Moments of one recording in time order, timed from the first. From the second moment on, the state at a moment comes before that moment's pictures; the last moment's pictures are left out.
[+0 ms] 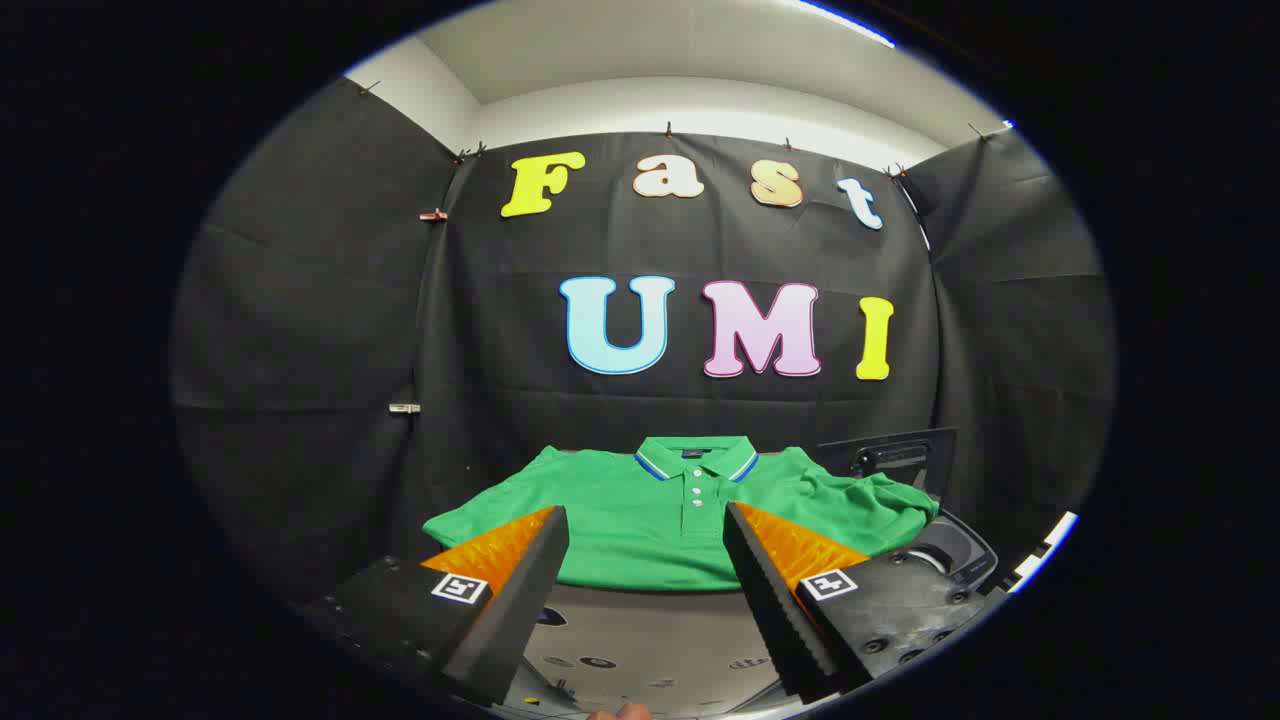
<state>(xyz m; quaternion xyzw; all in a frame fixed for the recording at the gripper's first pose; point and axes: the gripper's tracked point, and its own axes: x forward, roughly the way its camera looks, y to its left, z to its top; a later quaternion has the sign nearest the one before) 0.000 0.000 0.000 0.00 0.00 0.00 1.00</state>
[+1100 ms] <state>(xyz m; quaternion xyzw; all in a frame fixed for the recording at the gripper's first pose) 0.017 -0.011 -0.001 0.01 0.02 -0.01 1.00</state>
